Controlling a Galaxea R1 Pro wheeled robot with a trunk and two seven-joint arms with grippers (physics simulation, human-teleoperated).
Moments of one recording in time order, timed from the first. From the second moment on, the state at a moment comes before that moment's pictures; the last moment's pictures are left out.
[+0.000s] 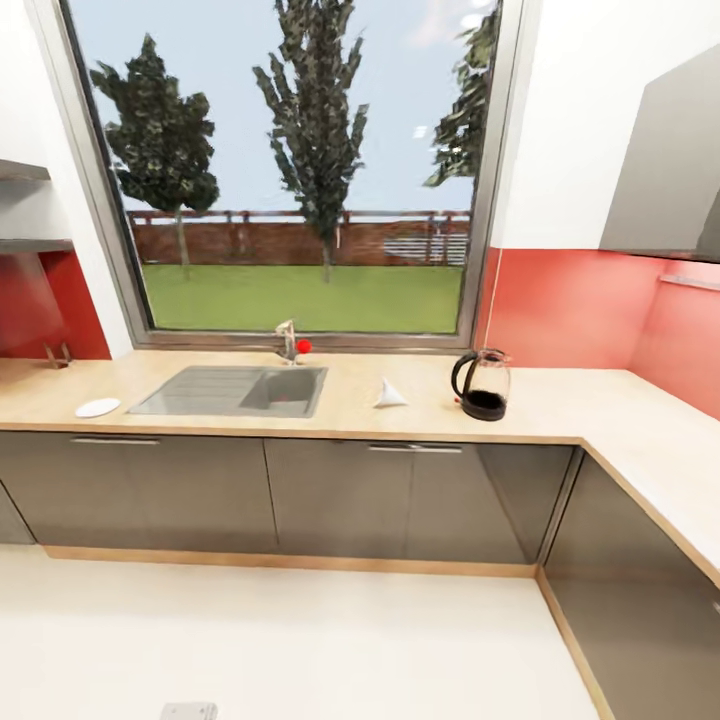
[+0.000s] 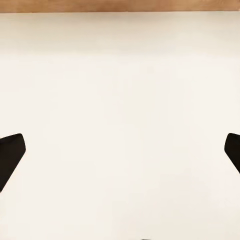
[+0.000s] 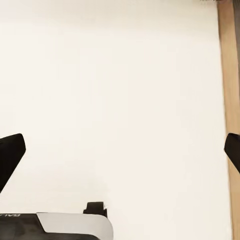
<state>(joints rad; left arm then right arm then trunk) -0.24 0.10 0.01 -0.37 0.01 -0.13 -0.01 -0.01 -0.08 -0.01 -0.64 0.00 -0.03 0.00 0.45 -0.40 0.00</state>
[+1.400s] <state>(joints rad) -0.25 0.11 0.00 -0.40 0.00 -0.13 -0.04 -0.01 -0.08 -0.01 -0.60 0.00 -0.02 0.00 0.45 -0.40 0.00</state>
